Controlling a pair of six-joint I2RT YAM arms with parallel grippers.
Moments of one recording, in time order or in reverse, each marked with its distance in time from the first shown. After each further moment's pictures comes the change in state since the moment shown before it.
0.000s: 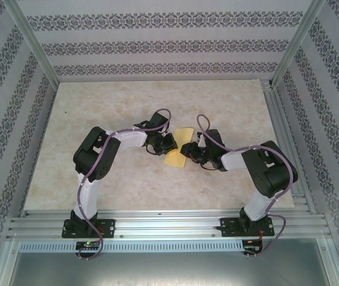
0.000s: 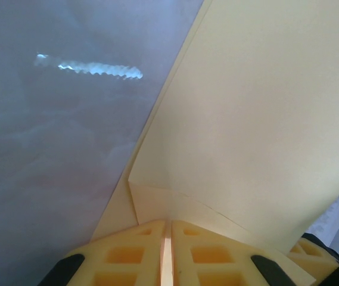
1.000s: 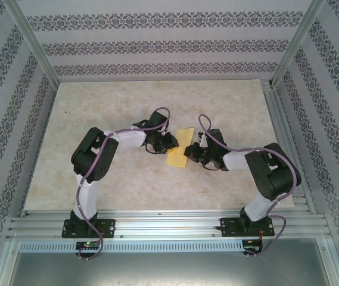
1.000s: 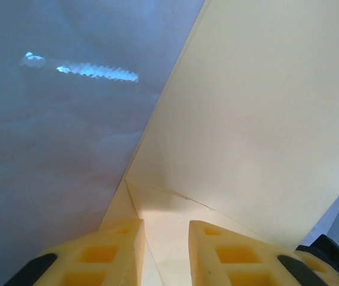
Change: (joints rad) left arm 0.001 -0.041 -0.004 -0.009 -0.006 -0.011; right arm -0.016 -0.063 0.002 -0.103 -0.009 -0.054
